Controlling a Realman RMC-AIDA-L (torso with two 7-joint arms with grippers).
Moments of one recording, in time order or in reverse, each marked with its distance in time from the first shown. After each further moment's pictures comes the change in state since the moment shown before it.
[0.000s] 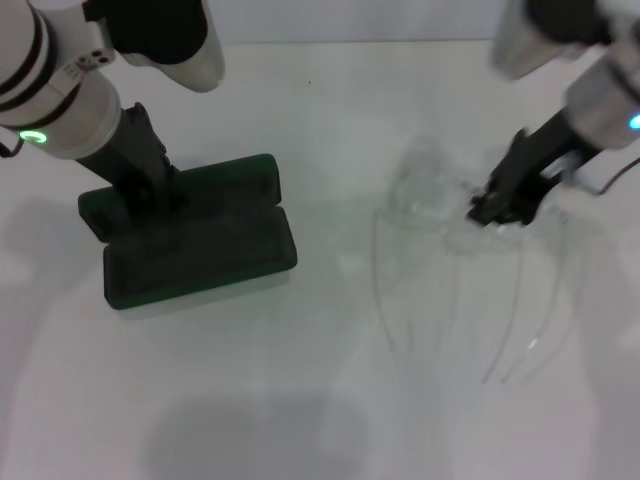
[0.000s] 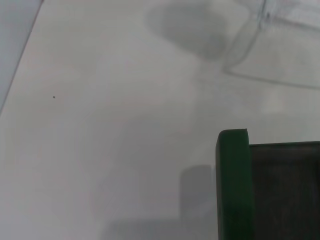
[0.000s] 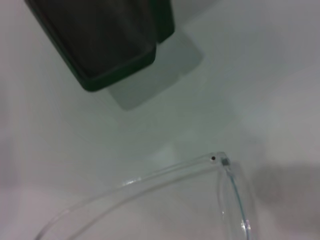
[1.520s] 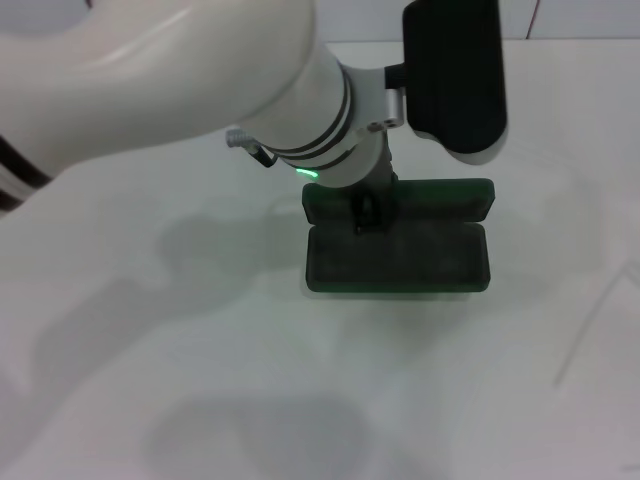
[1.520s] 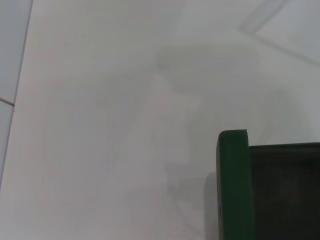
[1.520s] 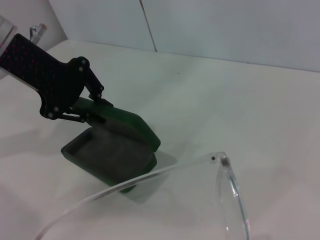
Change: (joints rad) left arm -0.212 -0.008 0.506 -0.226 -0.124 -0.435 -0.264; right arm -0.632 0.000 0.979 -0.466 0.235 -0.566 -0.313
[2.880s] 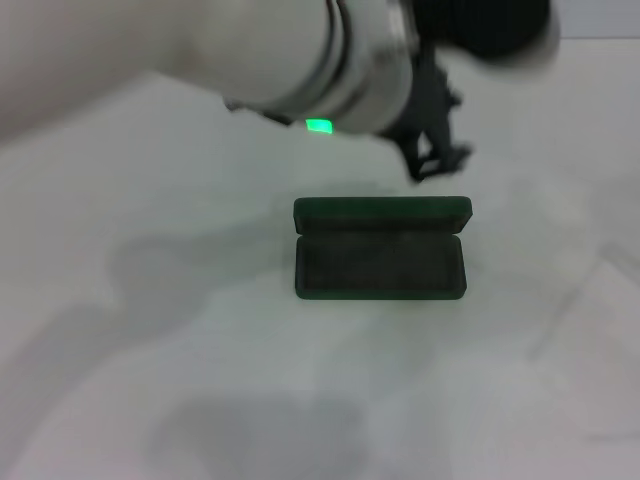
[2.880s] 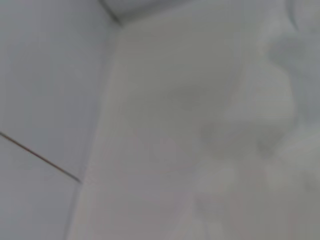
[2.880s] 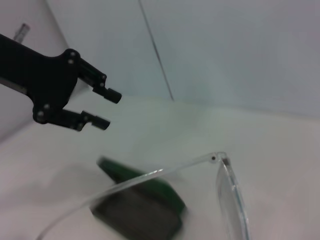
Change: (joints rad) left arm 0.125 0.002 -0.094 0.372 -0.040 0.039 -0.080; right arm 0.026 -0.002 0.070 0.084 0.084 -0.017 -0.027
